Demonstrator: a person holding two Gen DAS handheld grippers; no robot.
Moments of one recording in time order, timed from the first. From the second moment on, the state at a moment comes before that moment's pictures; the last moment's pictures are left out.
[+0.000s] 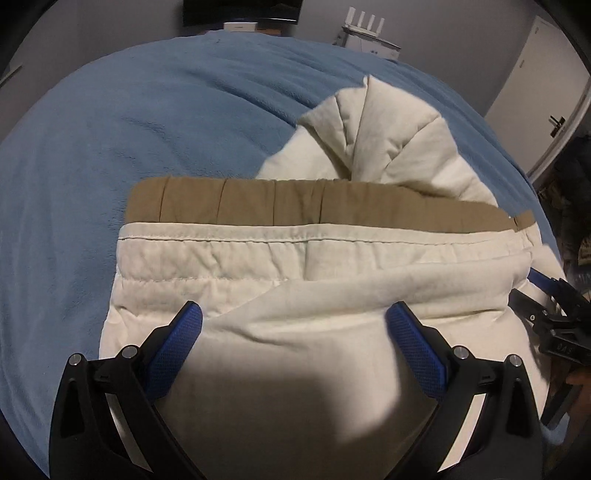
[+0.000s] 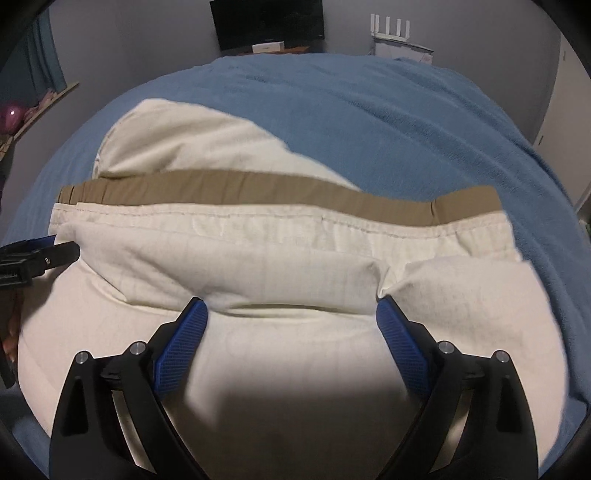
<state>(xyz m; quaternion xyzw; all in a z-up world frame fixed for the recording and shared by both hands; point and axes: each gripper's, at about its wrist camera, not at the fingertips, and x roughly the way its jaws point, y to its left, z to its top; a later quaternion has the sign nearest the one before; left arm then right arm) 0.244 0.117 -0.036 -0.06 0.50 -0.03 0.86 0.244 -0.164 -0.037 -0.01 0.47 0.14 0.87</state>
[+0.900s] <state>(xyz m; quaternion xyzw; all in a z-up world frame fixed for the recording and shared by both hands) 0.258 0.116 -0.060 -0.03 0.51 -0.04 0.86 0.252 -0.159 -0.066 -0.01 0.46 0.14 0.88</state>
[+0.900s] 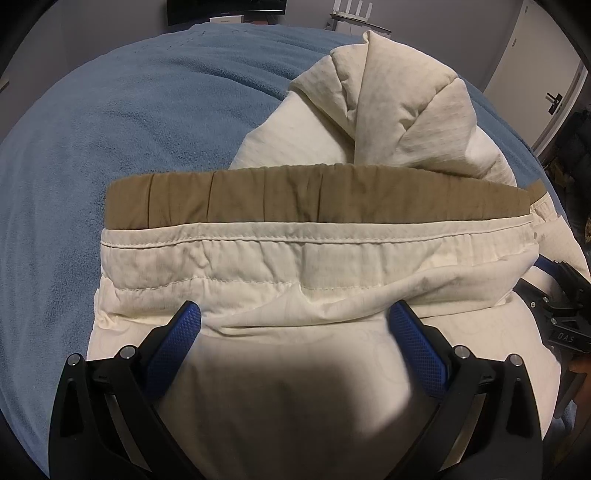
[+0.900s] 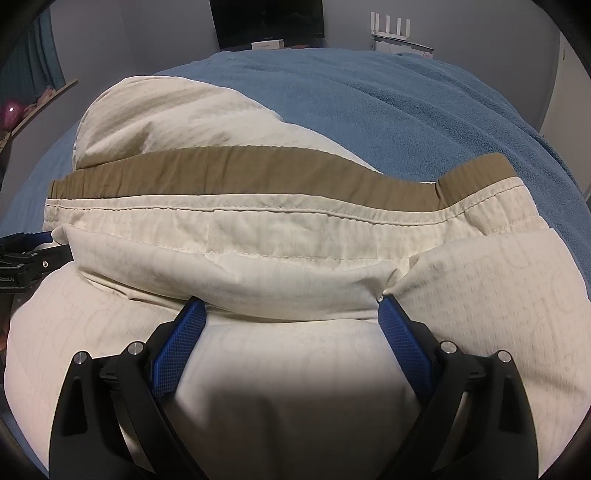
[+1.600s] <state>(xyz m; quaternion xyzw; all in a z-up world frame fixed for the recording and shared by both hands) 0.261 0.114 -0.062 -0.03 0.51 -0.04 0.86 0.253 -0.159 -0.068 -0.02 0.46 0.14 0.88</state>
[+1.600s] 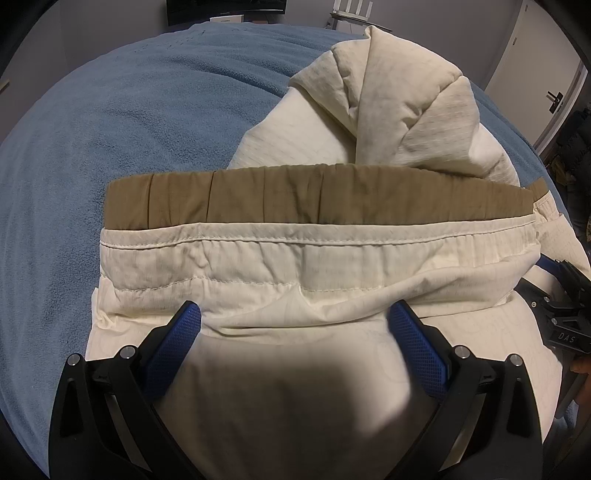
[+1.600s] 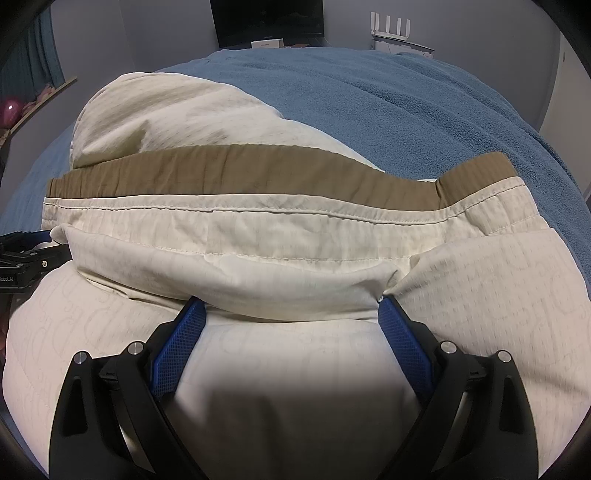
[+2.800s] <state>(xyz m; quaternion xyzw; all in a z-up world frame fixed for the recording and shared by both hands) 0.164 0.095 -0.047 0.03 0.53 -0.06 0.84 0.143 -0.223 -0.047 -0.09 0.41 0.14 0.90</state>
